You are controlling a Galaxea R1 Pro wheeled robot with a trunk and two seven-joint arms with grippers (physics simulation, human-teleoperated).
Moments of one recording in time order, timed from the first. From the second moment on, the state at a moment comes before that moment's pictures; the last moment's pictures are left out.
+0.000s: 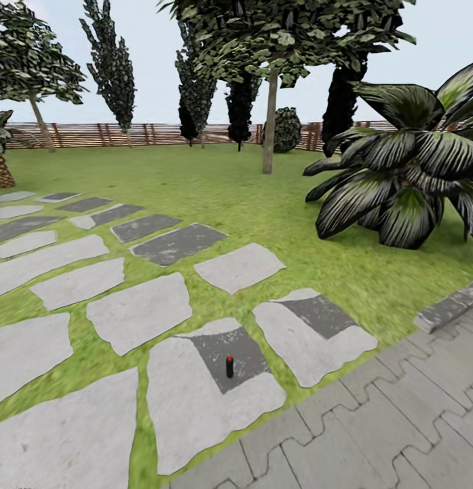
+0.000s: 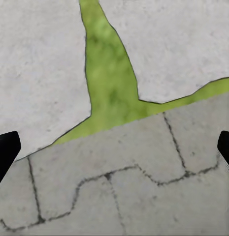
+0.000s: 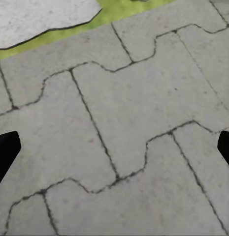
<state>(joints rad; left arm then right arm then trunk) -0.22 0.07 0.10 -0.29 0.05 -0.31 0.00 -0.04 -0.04 -0.01 -0.56 0.01 -0.29 0.00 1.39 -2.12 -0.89</state>
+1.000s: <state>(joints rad) -0.22 0.07 0.10 -0.29 0.05 -0.31 0.00 -0.04 -0.04 -0.02 -0.56 0.01 -0.29 0.00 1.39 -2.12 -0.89</state>
